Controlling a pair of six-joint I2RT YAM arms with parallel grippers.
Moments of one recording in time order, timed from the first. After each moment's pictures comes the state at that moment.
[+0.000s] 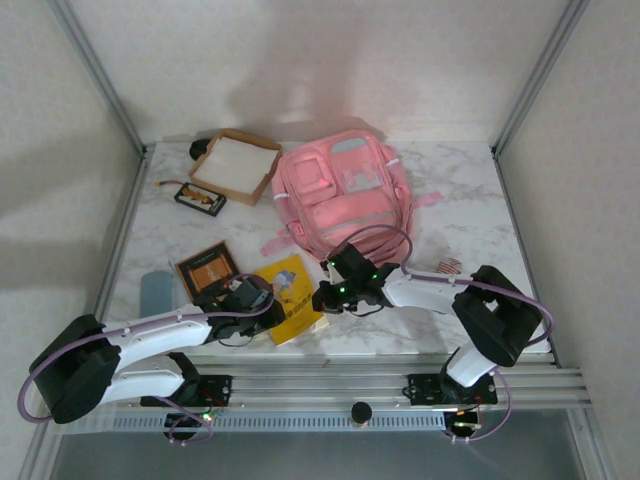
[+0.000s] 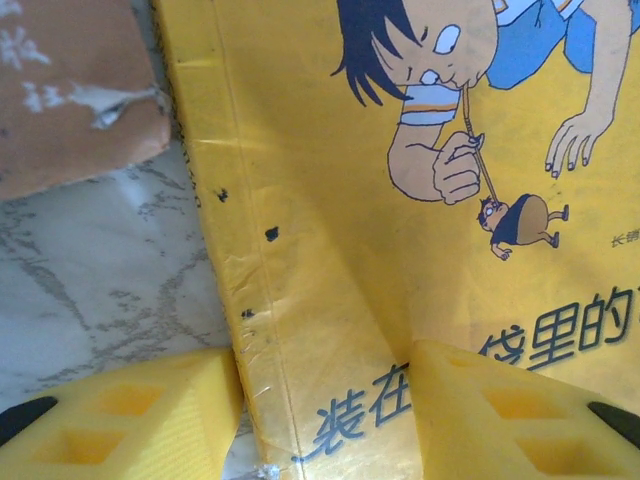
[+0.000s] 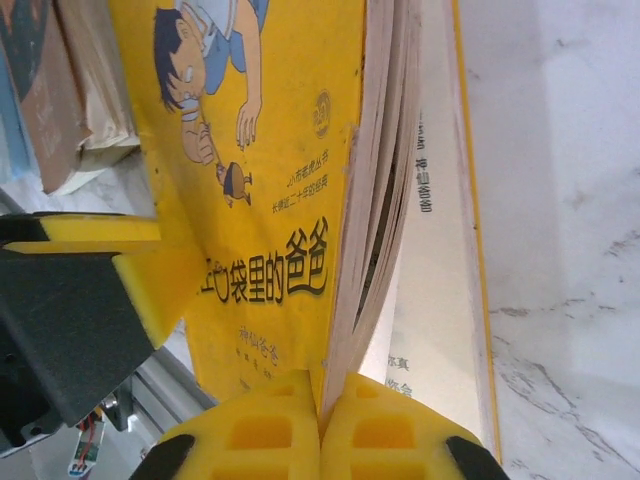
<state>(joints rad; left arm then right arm) -0.78 1.19 0.41 -0.29 0.00 -1.16 0.88 1.58 0.79 -0.18 -0.44 0.80</state>
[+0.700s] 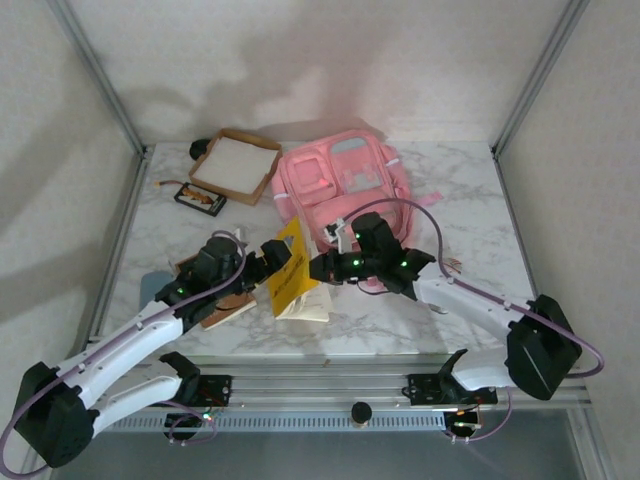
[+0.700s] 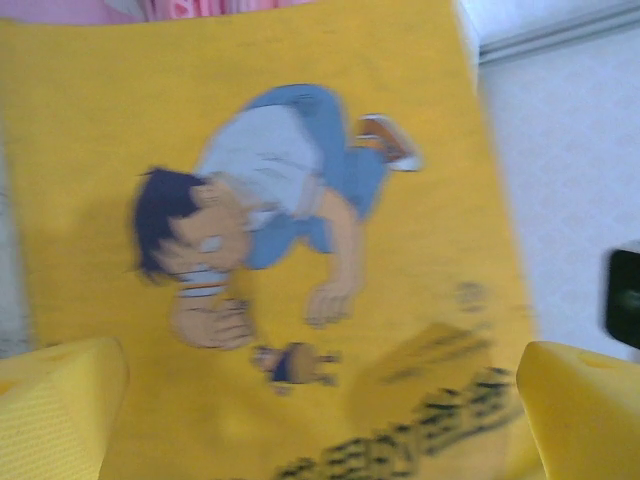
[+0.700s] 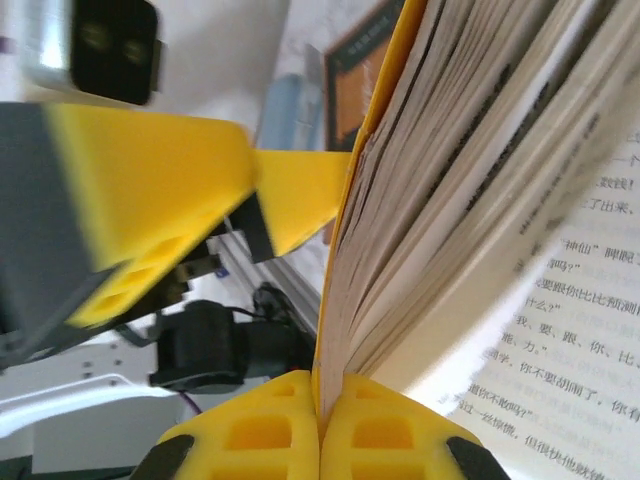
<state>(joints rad) -0.54 0.95 0.59 -0.18 0.17 -1.10 0.78 1.32 0.90 -0.14 -0.61 0.84</state>
